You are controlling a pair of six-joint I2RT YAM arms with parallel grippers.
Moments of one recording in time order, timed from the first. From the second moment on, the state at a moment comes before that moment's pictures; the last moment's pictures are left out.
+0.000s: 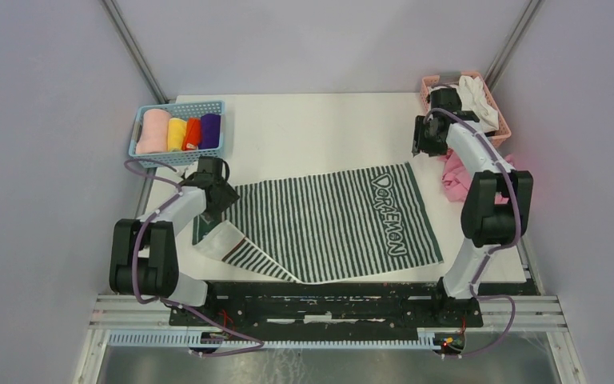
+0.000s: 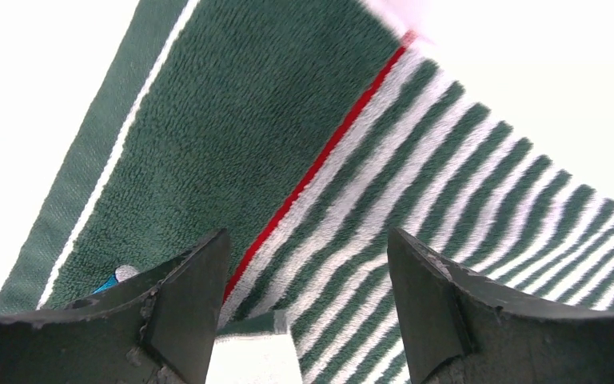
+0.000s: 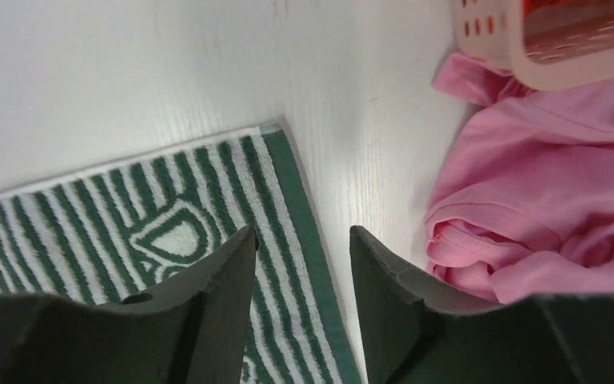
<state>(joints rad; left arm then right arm) -0.07 1.46 0.76 -0.43 -0.26 -0.79 0.02 1.81 1.51 -0.67 0.06 0.15</state>
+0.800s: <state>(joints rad) 0.05 1.47 1.04 -0.61 -0.27 -0.47 0.02 2.22 1.78 -0.83 -0.08 -0.11</state>
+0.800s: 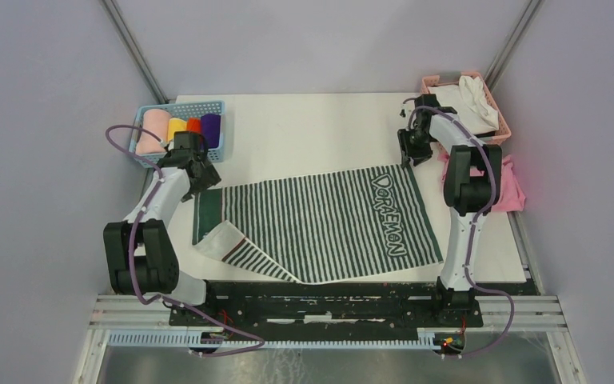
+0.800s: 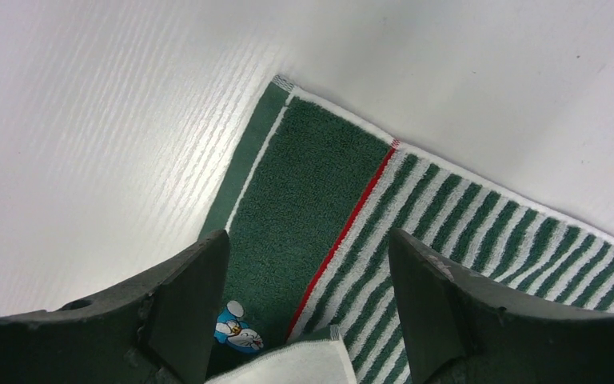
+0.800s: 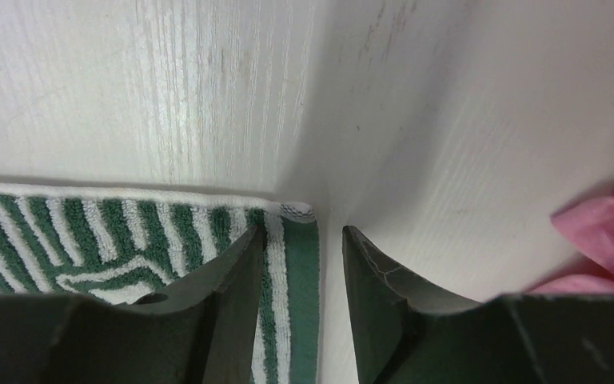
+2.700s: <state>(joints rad) 0.23 1.87 1.23 -0.55 -0.02 -0.33 0.01 2.24 1.79 -0.75 -0.03 -0.17</state>
